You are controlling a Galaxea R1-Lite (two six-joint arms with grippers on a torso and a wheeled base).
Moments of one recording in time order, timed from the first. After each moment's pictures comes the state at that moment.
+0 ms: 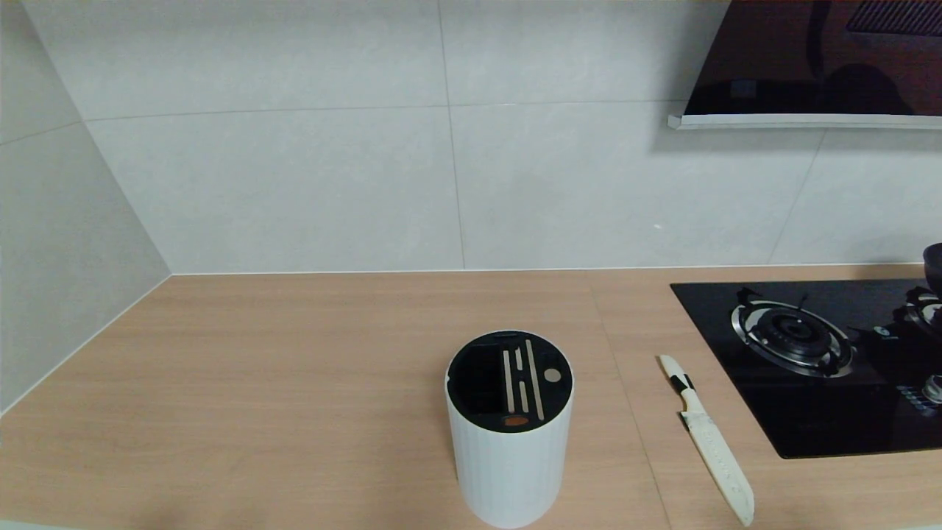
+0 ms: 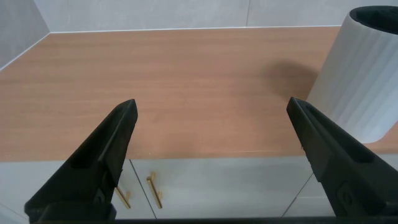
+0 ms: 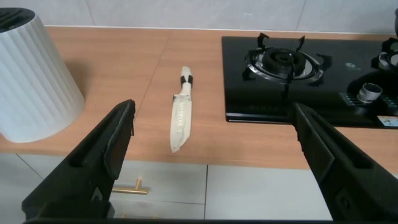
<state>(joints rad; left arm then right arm) 0.00 0.00 0.00 0.00 -0.02 0.00 0.00 0.00 0.00 0.01 0.04 -0.03</state>
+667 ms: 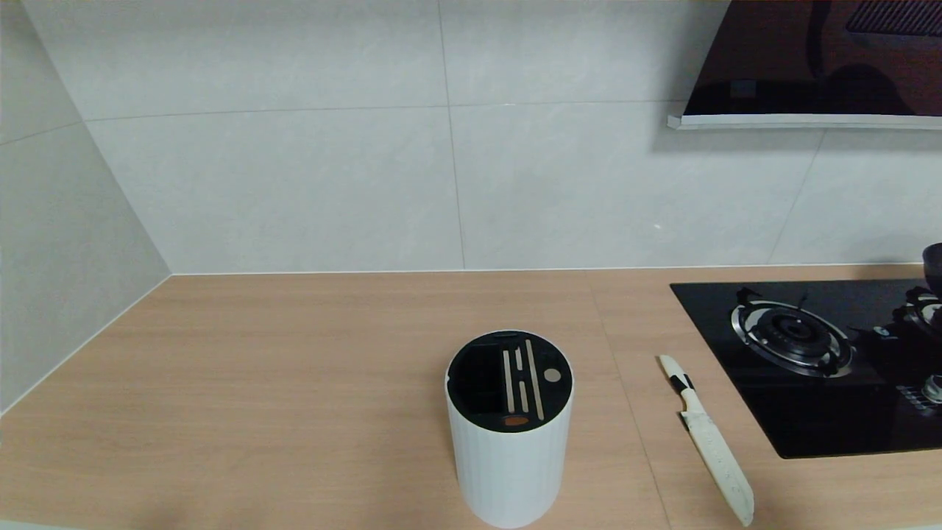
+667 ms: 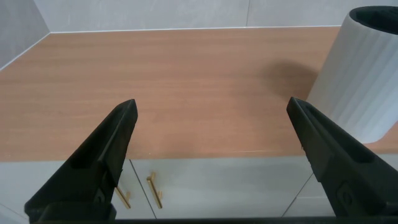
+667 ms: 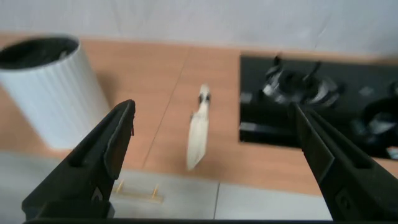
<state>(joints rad) 0.00 0.00 0.00 0.00 -0.02 0.00 0.03 0.28 -0.24 0.05 0.12 -0.02</state>
